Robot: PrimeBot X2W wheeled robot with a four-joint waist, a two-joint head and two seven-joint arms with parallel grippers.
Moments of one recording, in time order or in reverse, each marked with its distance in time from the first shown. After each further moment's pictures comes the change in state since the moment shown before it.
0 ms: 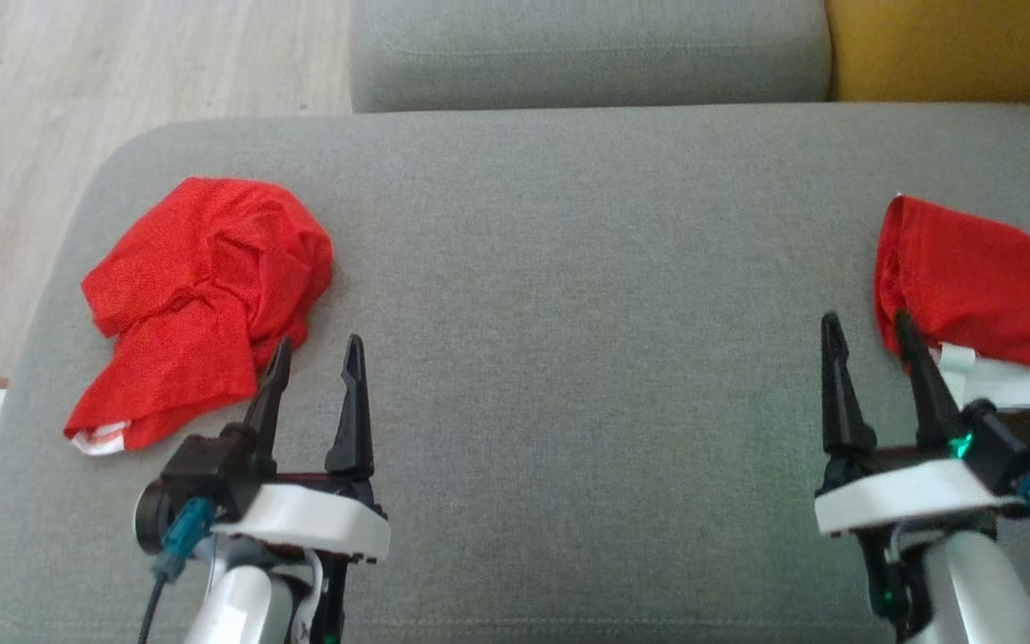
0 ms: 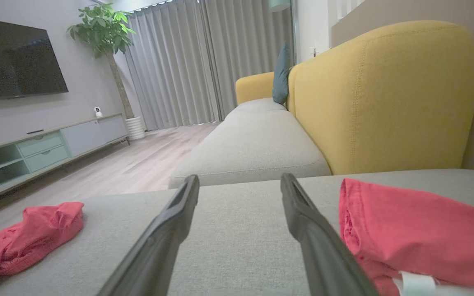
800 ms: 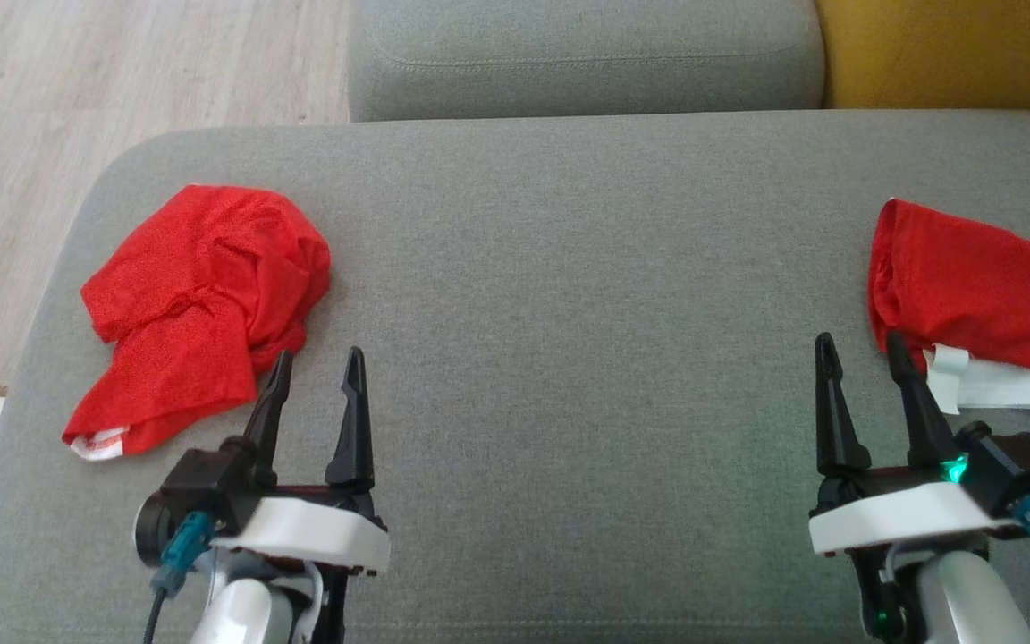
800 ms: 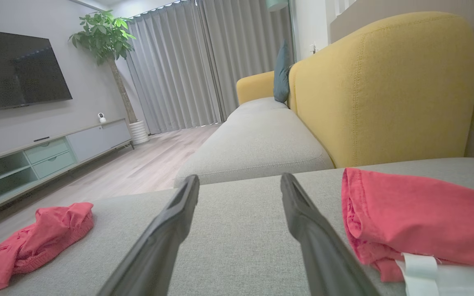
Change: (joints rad) left arm 0.032 0.001 0.000 -0.022 0.002 0.000 0.000; right arm 0.043 0.000 0.022 -0.005 0.038 0.000 -0.026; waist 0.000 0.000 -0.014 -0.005
